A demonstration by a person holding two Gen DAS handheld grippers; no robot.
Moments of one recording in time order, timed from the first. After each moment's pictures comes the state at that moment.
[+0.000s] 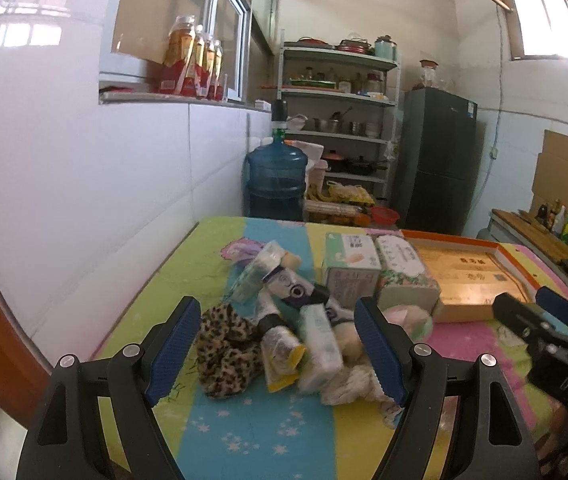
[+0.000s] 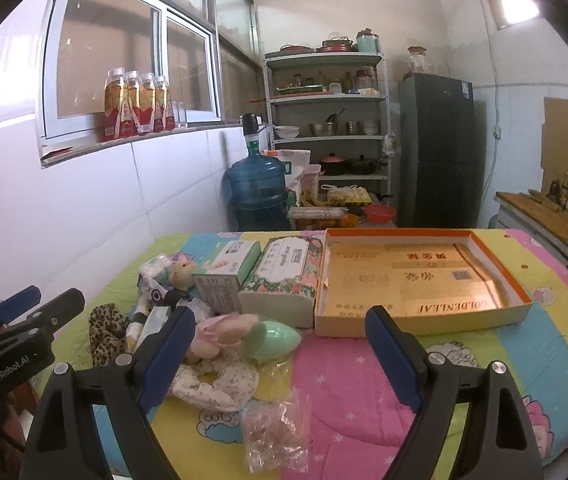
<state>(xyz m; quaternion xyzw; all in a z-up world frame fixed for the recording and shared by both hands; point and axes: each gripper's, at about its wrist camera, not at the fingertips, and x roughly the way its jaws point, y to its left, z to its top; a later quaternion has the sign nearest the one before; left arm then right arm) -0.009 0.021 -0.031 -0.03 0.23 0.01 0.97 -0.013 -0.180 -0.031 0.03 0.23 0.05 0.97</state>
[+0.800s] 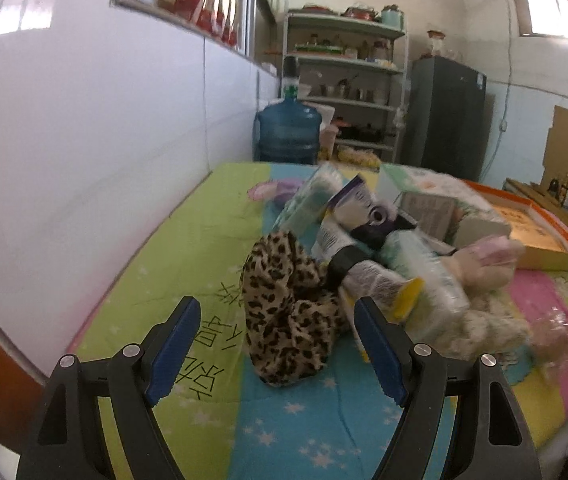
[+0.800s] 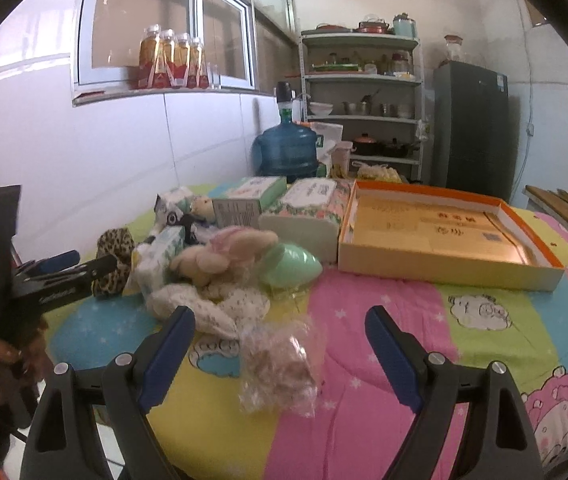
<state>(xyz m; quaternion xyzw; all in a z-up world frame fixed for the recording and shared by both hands) 0.042 0.079 -0.113 -0.03 0.29 0.01 0.96 -0.028 -0.194 -0.093 0.00 0.27 0.11 0.96</state>
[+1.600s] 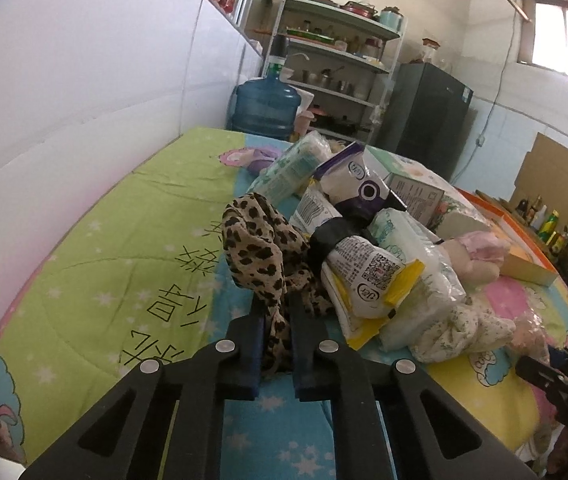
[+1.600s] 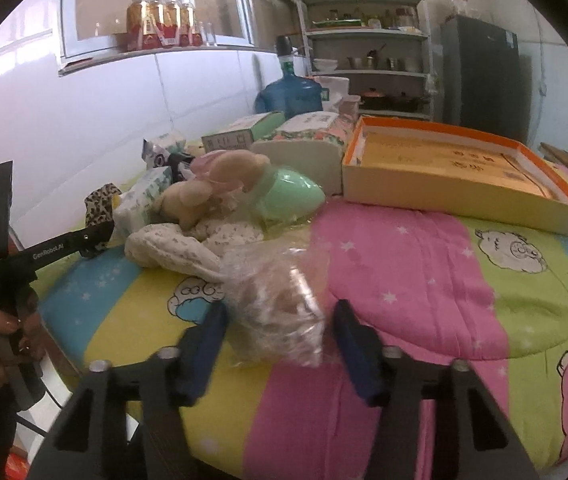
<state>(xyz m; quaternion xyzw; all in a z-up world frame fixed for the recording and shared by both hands) 0.060 0.089 -0.143 -0.10 0.31 -0.06 0.94 -0.010 -0.200 -0.134 0.02 0.33 0.13 0.93</state>
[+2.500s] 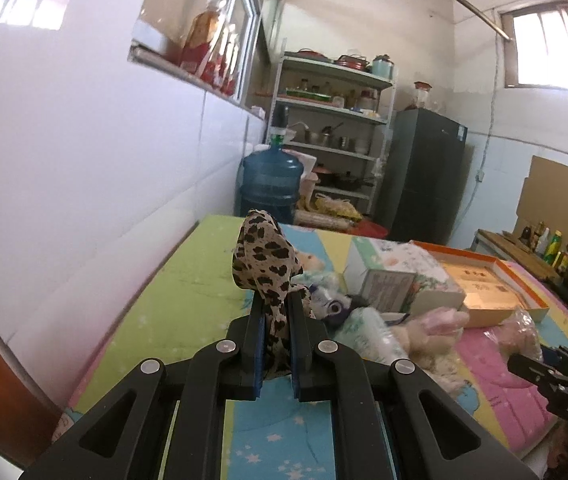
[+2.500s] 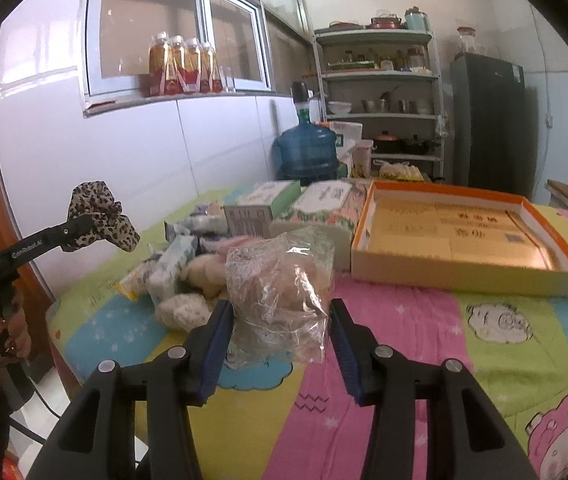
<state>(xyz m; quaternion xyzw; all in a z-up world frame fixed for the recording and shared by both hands) 0.013 0.097 -0.063 -0.08 0.20 -0.03 0.98 -0.010 -0.204 -0.087 0.02 0.26 0.15 0.95</state>
